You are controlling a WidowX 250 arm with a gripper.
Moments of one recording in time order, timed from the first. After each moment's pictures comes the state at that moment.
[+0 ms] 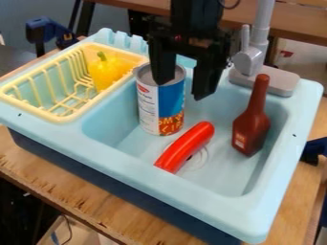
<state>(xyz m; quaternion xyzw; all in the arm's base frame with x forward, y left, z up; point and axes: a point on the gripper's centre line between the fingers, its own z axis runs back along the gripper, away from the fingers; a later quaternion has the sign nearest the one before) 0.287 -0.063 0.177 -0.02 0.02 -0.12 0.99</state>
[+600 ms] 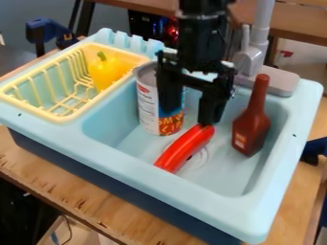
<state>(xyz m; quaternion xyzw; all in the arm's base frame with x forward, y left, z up) 0.286 -0.072 0.142 -0.04 0.06 -0.12 0.99</state>
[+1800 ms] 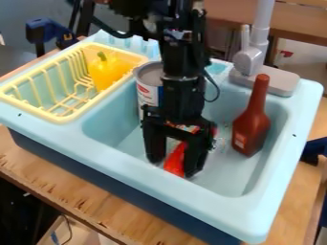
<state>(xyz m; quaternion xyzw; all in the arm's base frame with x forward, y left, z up) 0.271 -0.061 0.081 -0.07 0.11 -0.07 0.99</state>
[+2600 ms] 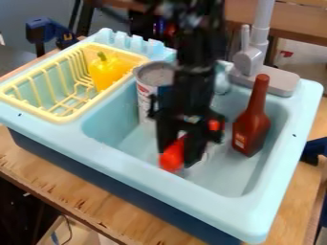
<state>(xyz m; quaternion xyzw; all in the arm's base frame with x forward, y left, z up) 0.275 -0.075 0.105 -0.02 0.08 -0.08 0.99</state>
